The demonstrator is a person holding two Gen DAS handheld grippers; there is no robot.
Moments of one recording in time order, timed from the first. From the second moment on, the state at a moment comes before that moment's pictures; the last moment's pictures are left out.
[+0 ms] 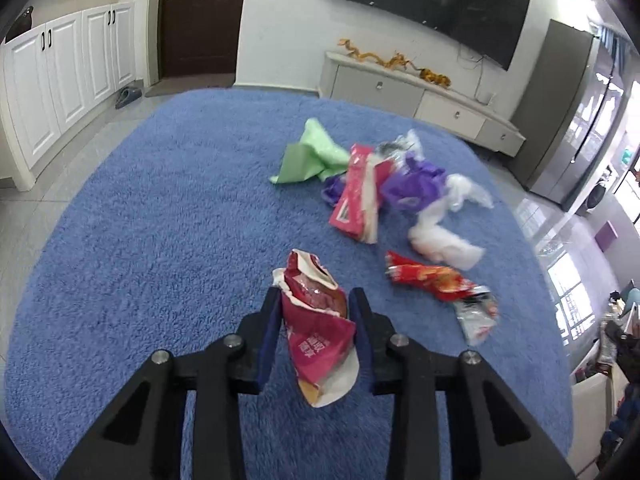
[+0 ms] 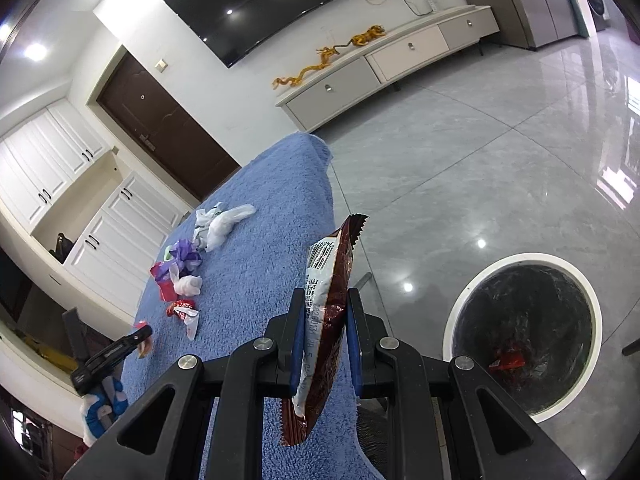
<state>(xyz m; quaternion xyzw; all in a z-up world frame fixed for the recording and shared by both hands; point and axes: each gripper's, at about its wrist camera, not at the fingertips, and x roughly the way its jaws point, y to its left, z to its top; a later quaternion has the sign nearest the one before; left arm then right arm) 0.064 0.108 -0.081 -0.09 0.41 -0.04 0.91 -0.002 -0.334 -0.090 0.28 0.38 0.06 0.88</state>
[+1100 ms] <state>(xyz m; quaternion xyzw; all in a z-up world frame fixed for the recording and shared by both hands) 0.080 -0.332 -0.075 0.04 0.49 -0.43 0.76 -0.025 -0.483 -0.189 0.30 0.42 -0.14 0.85</state>
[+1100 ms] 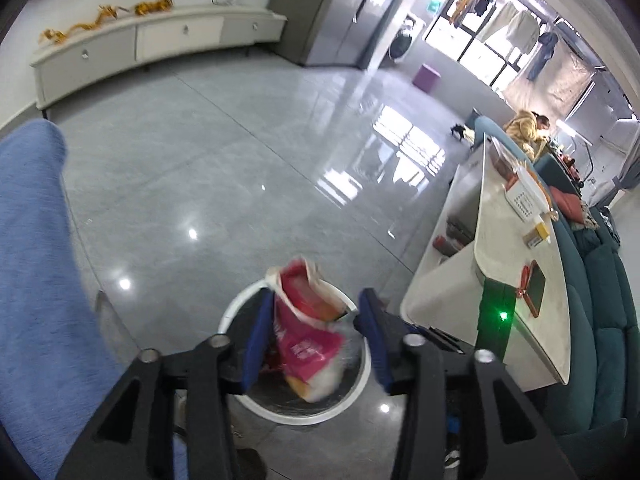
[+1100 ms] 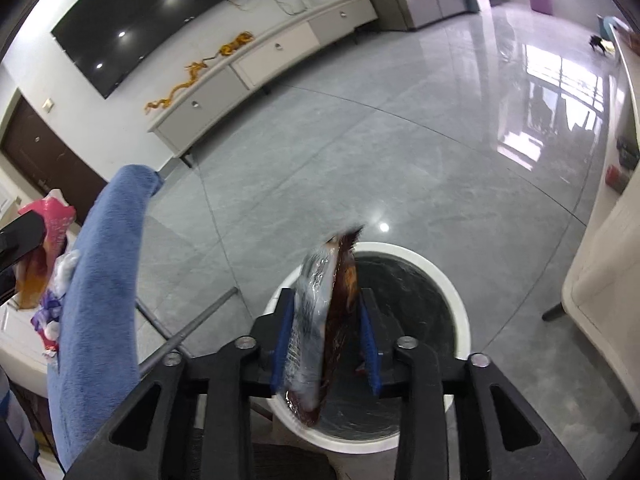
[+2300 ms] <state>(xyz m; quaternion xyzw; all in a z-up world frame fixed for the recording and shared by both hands) 0.029 -0.105 0.002 0.07 0.31 -0.17 0.93 -0.021 -0.373 -0.060 0.20 0.35 -0.05 0.91</state>
